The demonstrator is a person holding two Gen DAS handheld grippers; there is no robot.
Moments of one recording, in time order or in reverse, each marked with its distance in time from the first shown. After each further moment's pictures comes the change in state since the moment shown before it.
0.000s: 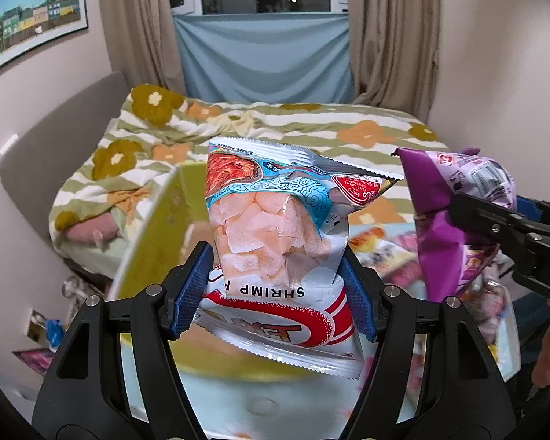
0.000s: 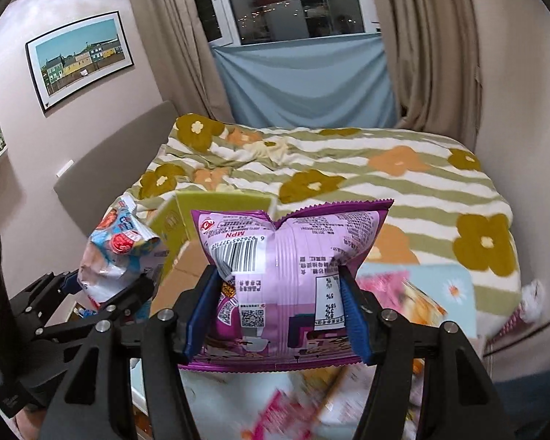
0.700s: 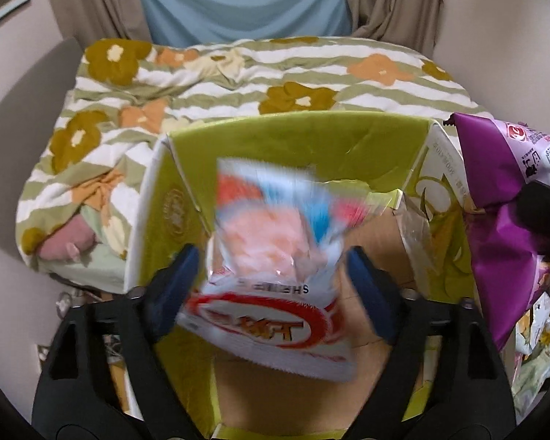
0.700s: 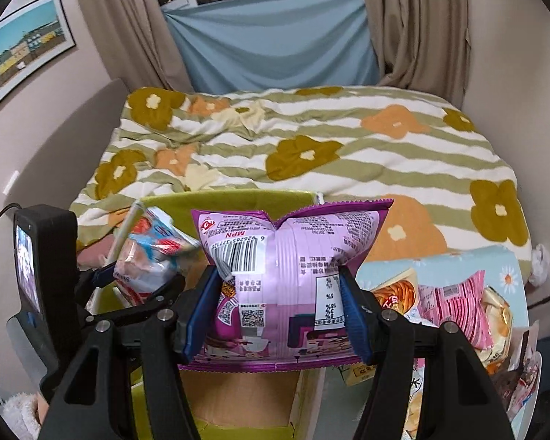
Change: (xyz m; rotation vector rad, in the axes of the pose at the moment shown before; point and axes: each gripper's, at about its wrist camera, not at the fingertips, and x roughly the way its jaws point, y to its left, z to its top) left arm 0.211 0.091 0.030 0.114 0.250 -0.094; right arm 0.162 0.069 0.044 0.134 0.164 -0.163
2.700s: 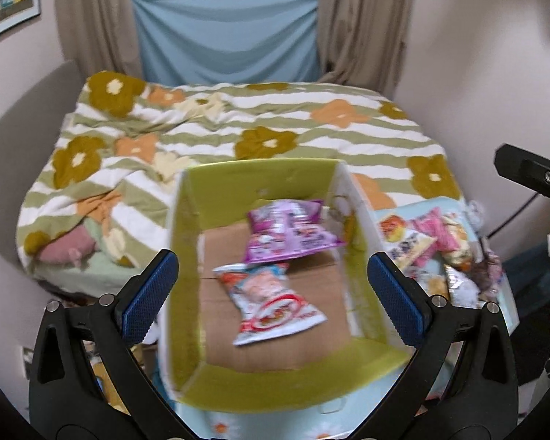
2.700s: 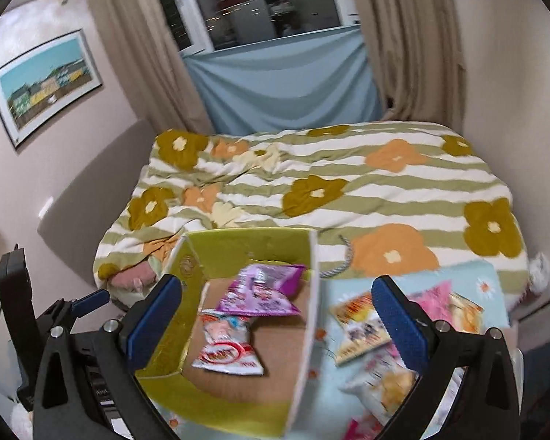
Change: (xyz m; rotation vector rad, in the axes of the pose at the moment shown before) left arm -0.164 -0.020 -0.038 -0.002 -0.160 -0.129; right arm -0.127 -0.028 -0.009 0.030 -0.155 0.083
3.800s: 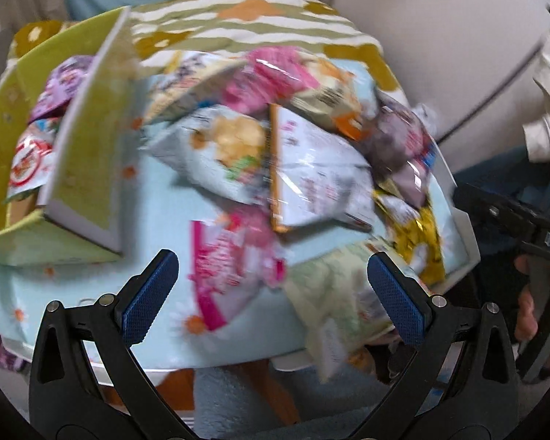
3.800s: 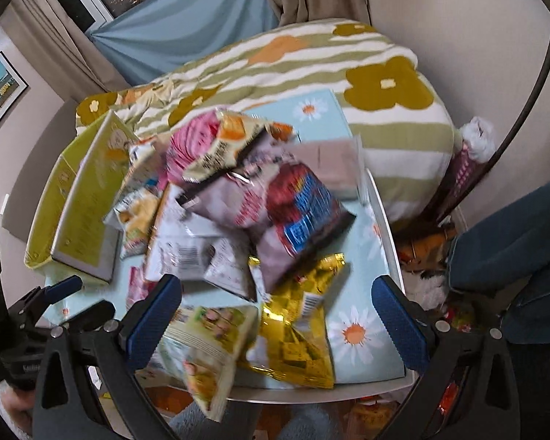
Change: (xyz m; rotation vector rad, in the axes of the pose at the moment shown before) left arm 0.084 -0.279 -0.165 0.084 0.304 -0.122; right arm -0.045 -0.292 -0.191 0.204 0.277 -0.096
